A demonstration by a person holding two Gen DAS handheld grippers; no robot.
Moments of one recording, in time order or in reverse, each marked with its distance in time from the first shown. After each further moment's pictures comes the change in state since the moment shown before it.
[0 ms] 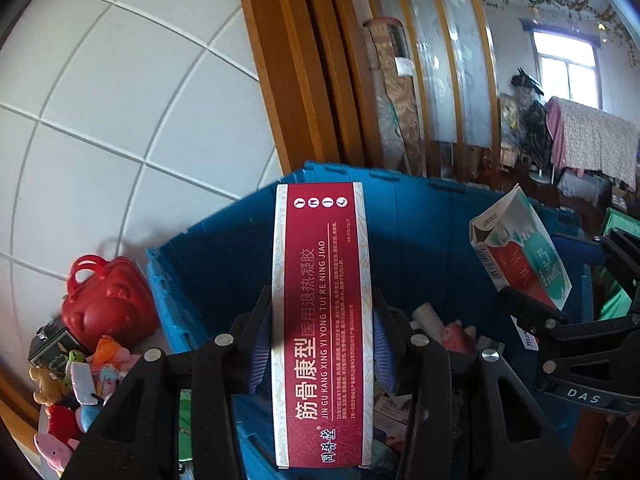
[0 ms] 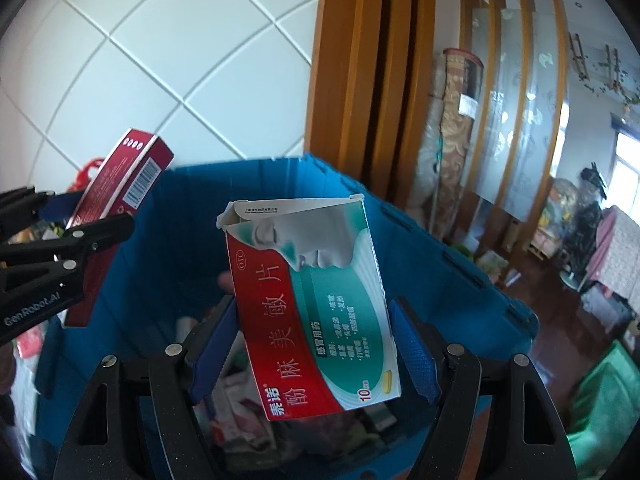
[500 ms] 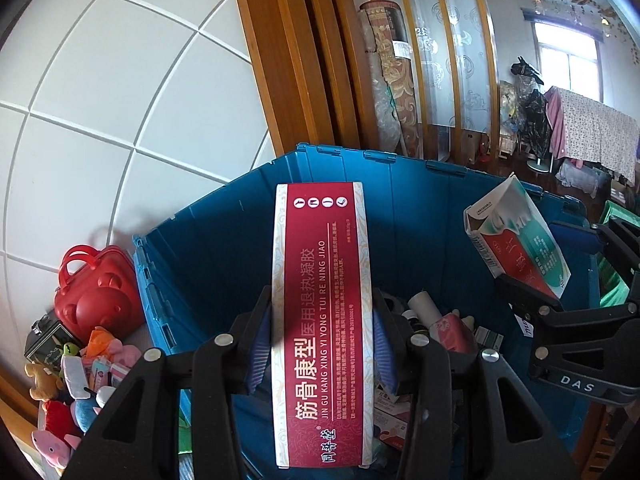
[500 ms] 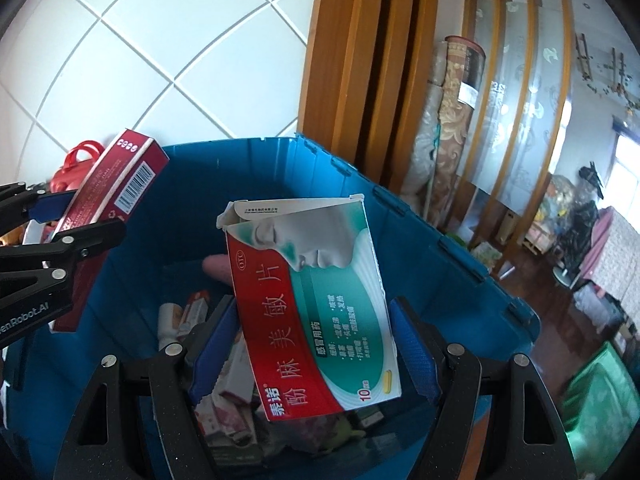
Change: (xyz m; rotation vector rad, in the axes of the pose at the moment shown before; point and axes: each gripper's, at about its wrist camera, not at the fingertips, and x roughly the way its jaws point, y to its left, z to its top) left arm 0.015 -0.010 0.001 -0.004 0.053 -0.016; right arm 0.021 -0.011 0.002 -0.019 0.042 -0.023
